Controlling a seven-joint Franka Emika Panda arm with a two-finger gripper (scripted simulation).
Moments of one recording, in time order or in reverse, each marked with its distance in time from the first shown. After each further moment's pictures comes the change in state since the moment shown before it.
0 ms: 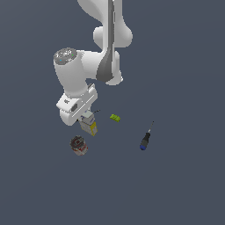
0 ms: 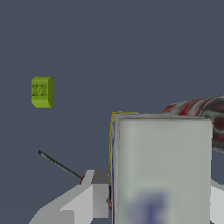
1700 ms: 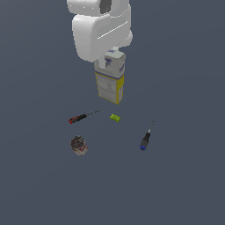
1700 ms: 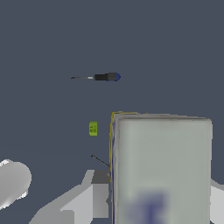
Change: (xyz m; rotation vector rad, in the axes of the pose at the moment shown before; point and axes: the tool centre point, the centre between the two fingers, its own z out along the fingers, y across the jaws) arm 0.114 -0.056 -0.274 -0.001 0.001 -0.002
